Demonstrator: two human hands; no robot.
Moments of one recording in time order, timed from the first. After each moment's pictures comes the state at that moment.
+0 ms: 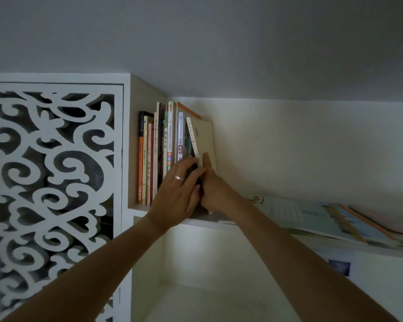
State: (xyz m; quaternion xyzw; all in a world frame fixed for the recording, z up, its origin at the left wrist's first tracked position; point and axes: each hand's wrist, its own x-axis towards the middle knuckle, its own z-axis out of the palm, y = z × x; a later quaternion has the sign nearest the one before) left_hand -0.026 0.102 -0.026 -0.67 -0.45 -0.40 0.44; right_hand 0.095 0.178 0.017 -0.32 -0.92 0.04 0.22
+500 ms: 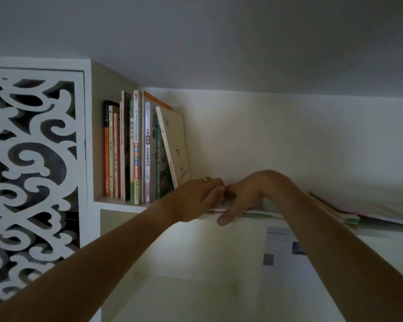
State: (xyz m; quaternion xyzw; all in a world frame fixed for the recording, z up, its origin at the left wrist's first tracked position) left_hand 0.065 0.130 -0.016 -0.81 -0.50 -0.26 0.13; right_hand 0.246 0.162 0.063 -0.41 -0.90 -0.01 -0.15
